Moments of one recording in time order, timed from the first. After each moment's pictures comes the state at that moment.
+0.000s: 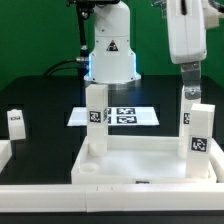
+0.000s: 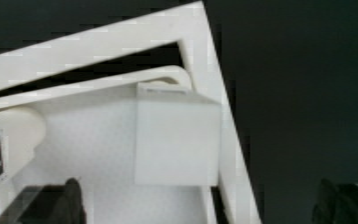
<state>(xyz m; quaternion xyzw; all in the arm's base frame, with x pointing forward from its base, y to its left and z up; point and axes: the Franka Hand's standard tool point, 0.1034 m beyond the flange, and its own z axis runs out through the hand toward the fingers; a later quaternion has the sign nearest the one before) 0.632 0.087 0.144 -0.60 0.79 -0.02 0.12</state>
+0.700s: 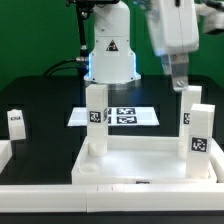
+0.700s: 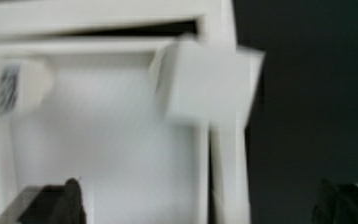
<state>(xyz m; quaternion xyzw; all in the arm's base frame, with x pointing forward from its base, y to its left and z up) 0.611 0.059 0.155 -0.69 0.71 -0.03 0.13</state>
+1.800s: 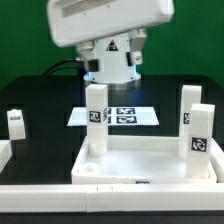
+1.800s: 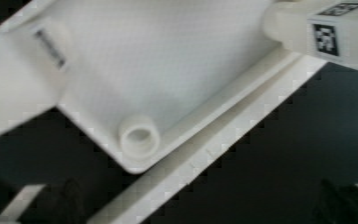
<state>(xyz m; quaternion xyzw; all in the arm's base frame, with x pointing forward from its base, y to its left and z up) 0.567 -0.042 0.172 -0.95 0.27 -0.09 0.10</state>
